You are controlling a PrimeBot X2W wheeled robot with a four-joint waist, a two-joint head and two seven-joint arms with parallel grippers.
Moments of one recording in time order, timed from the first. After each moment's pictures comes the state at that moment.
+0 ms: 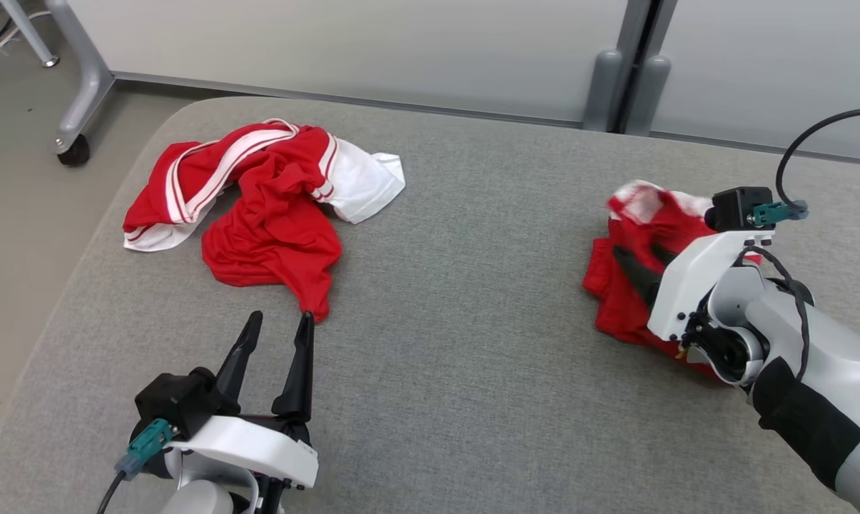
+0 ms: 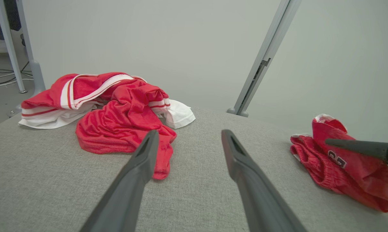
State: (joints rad) left arm -0.15 0.17 -0.36 0.24 -0.58 0.03 -0.26; right arm -0.91 -0.33 1.13 0.93 1.33 0.13 0.02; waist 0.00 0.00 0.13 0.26
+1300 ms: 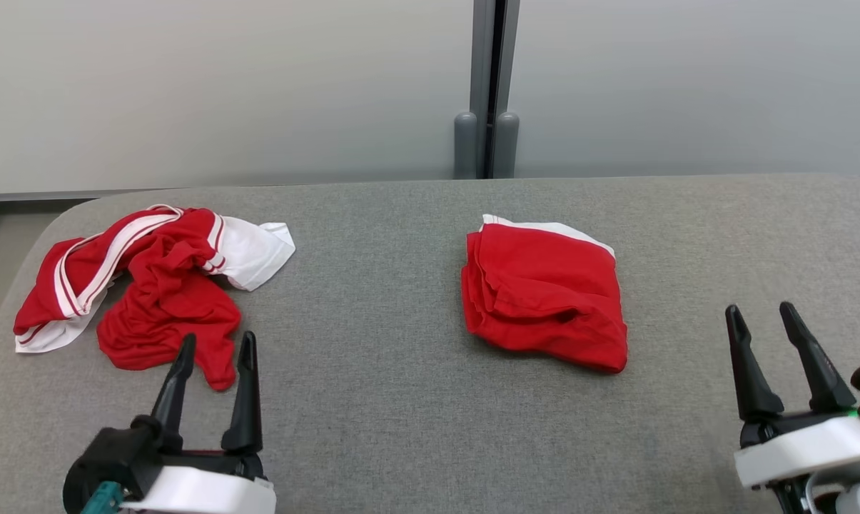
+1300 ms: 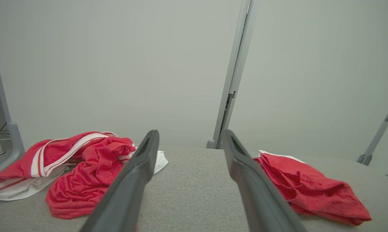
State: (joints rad) left arm 0.02 0.12 -0.13 0.05 -0.35 0.01 -0.26; right arm -0.09 -0.29 0.17 0.16 0.50 0.13 -0.26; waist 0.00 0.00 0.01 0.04
